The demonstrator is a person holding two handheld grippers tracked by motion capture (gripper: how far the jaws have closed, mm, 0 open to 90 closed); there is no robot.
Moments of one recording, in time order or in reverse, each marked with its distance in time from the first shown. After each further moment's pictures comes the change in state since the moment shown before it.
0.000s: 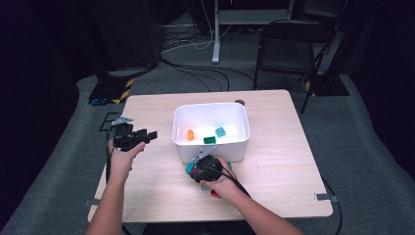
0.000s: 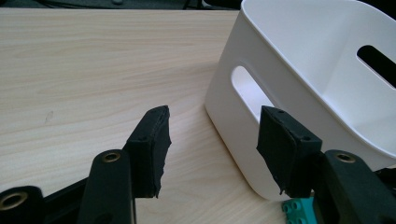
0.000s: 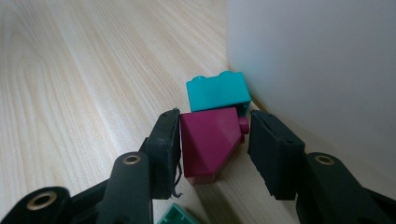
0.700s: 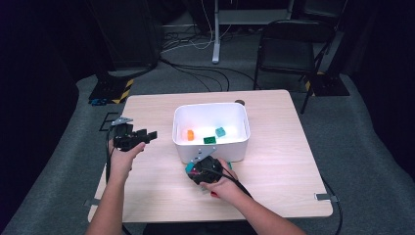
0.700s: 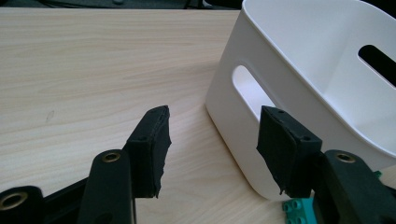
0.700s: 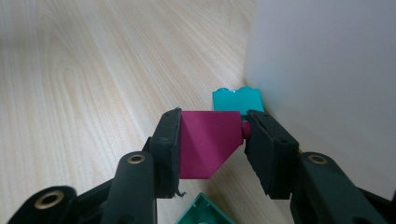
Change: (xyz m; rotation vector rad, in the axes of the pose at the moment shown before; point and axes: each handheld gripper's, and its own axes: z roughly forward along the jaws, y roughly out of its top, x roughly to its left) left arm 0.000 0.000 0.000 0.001 0.002 0.001; right arm 0.013 0.008 -0.022 -0.032 0.009 -0.074
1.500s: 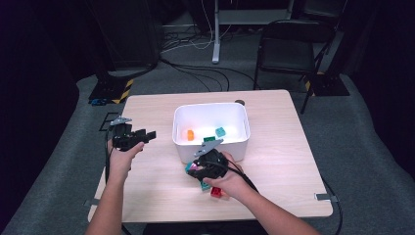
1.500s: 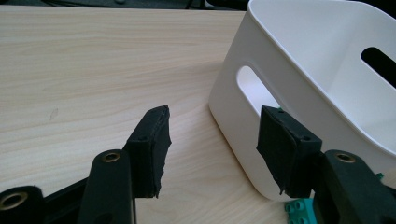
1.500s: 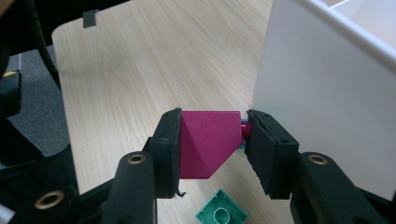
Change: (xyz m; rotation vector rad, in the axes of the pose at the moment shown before) left arm 0.004 0.000 -0.001 -0.002 0.003 -0.014; right arm 0.004 0.027 -0.055 -0.051 0.076 -0.013
